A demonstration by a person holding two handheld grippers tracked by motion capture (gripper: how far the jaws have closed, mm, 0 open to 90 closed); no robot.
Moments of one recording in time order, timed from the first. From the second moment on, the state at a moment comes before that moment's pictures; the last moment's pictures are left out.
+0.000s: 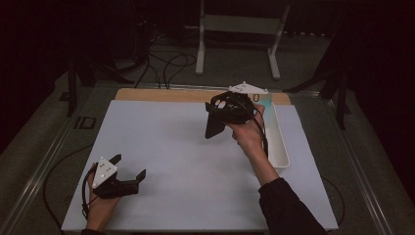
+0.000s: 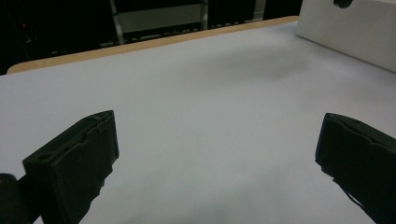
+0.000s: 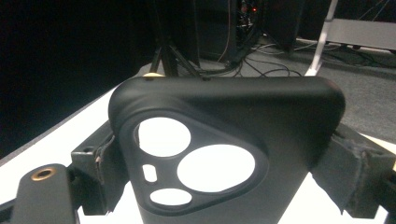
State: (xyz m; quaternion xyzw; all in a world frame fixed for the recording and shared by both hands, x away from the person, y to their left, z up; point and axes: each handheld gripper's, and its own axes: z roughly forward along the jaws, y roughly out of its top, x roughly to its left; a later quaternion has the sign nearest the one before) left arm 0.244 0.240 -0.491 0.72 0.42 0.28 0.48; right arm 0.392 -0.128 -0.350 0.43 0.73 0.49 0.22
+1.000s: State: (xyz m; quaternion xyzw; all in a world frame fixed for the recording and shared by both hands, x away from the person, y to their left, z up) left arm 0.243 0.239 -0.491 0.72 0.42 0.28 0.48; right arm 0.416 -0.140 -0.351 0.45 0.72 0.47 0.24
